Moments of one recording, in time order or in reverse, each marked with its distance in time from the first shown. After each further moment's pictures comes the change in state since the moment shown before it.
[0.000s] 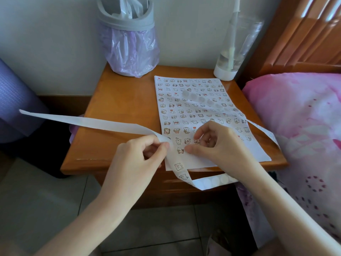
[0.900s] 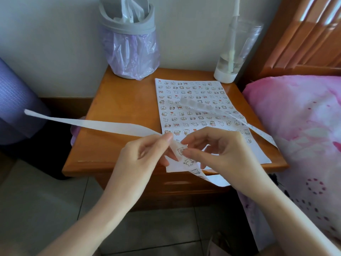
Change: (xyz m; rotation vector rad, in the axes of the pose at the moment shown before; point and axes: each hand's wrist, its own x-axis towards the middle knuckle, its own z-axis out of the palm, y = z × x) left_hand 0.001 0.015 -0.002 -0.451 -0.081 -0.043; right_hand -0.024 -0.019 -0.007 0.266 -0.095 -0.217
